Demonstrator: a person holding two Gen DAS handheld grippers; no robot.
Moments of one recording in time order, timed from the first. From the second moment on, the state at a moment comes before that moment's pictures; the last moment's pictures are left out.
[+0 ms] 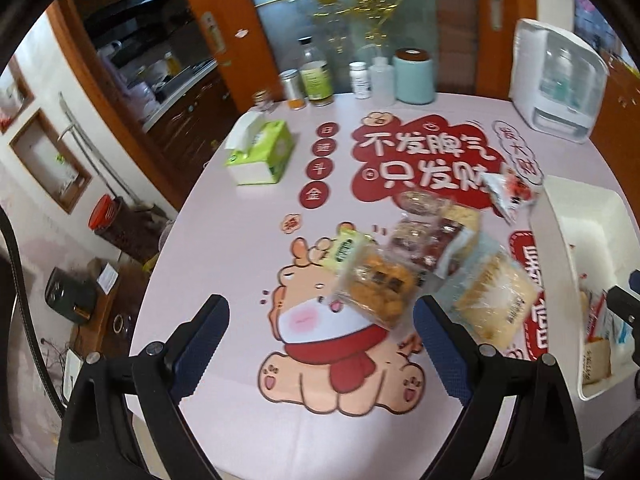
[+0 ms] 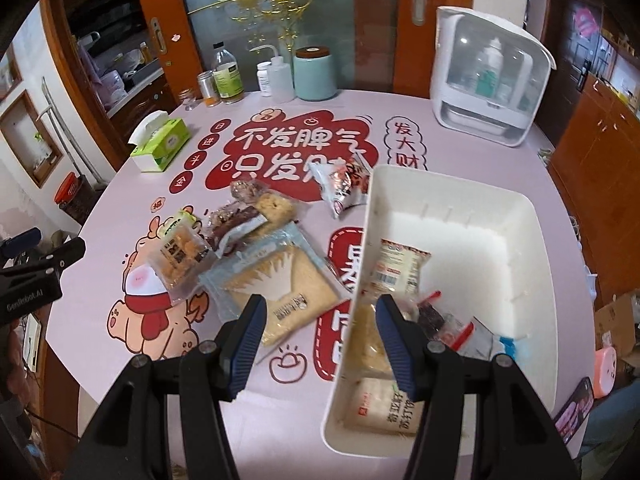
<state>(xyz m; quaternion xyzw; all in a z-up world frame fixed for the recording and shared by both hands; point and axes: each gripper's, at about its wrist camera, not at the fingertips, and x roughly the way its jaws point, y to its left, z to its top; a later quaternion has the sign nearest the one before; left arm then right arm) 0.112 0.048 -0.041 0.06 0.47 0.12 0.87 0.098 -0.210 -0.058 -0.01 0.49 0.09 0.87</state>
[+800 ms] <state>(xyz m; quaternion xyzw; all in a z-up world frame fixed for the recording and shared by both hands) 0.191 0.069 -0.164 0.04 0.59 -0.05 0.80 0.142 -0.119 -0.139 0.00 0.55 0.12 0.82</state>
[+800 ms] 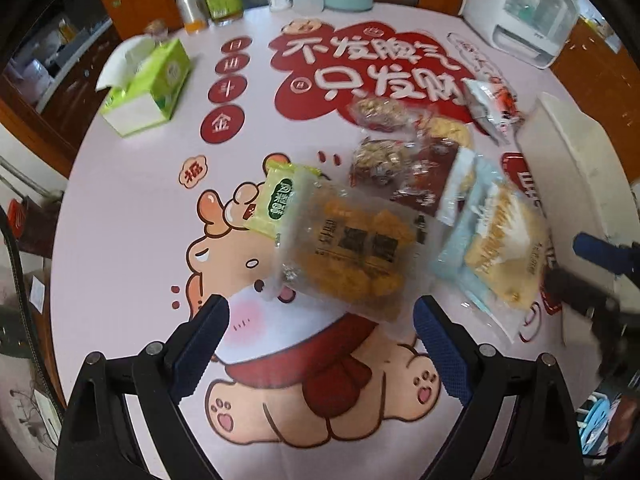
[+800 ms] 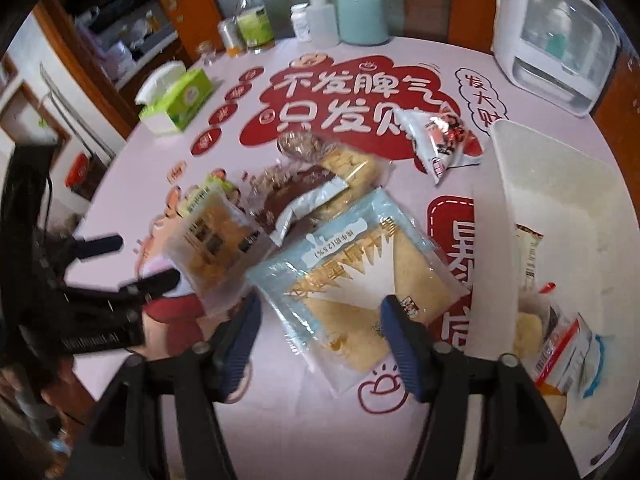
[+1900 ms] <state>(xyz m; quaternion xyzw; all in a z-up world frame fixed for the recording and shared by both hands) 0.246 0.082 -0.233 -0.16 0.66 -0.03 0.74 0.138 -0.073 -0.218 -0.16 0.48 0.05 0.86</state>
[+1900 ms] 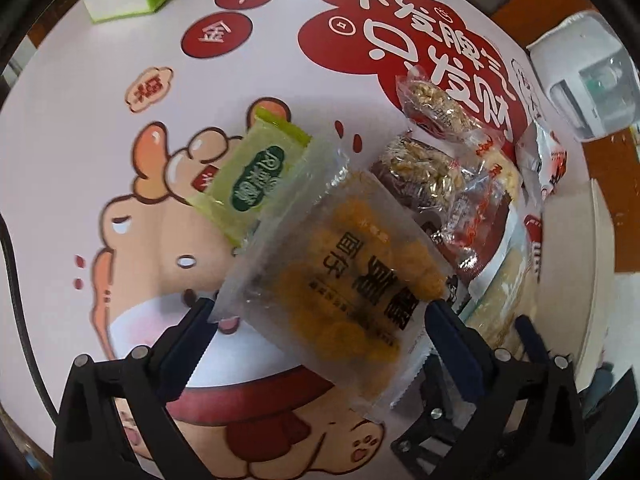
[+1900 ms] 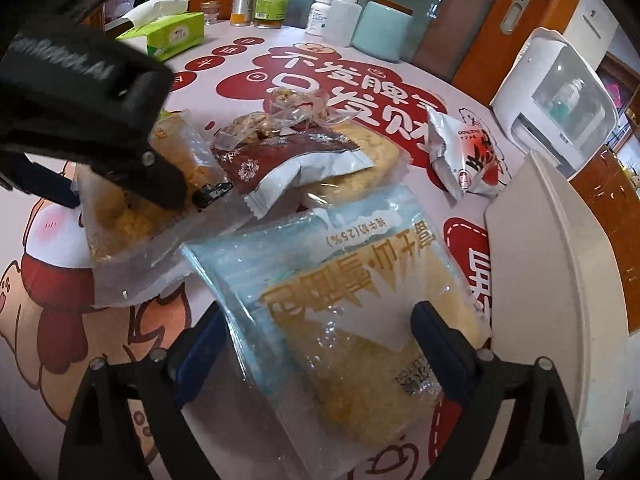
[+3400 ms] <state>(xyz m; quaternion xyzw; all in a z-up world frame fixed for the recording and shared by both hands) 0.128 -0.041 0.008 0.00 0.41 -0.15 0.90 0.052 -0.187 -0.015 -0.01 0.29 0.11 0.95</state>
